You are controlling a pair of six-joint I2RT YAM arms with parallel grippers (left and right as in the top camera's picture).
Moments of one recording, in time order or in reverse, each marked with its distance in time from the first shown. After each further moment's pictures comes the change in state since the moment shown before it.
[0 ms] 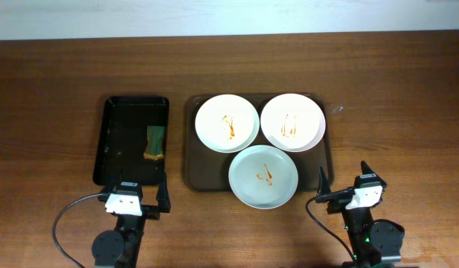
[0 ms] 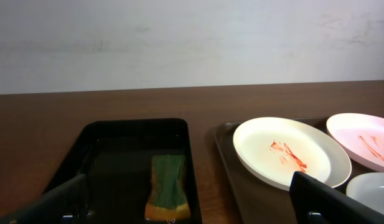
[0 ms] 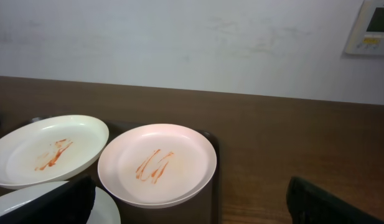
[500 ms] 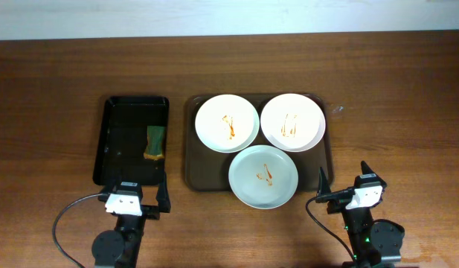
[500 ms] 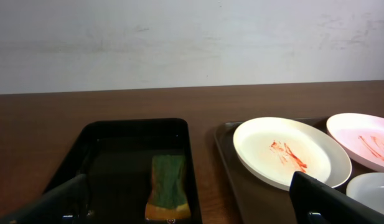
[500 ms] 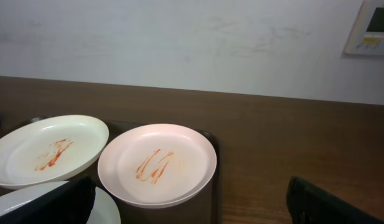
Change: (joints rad) left arm 0.000 0.000 0.000 0.000 0.000 0.000; right arm 0.000 0.000 0.000 0.000 0.000 0.001
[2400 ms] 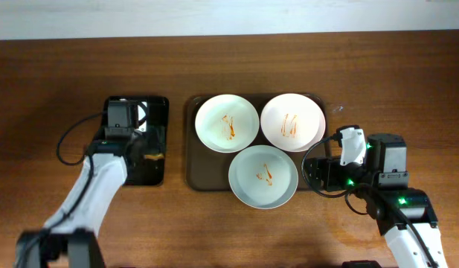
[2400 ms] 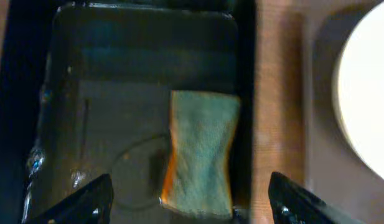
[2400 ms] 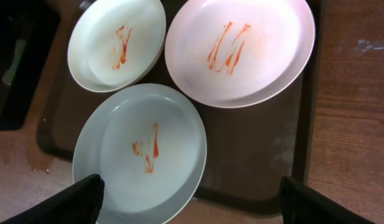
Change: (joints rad) left arm 0.040 1.522 0.915 -0.319 -0.071 -0.050; right arm 0.000 0.949 0.751 -0.627 -0.263 0.087
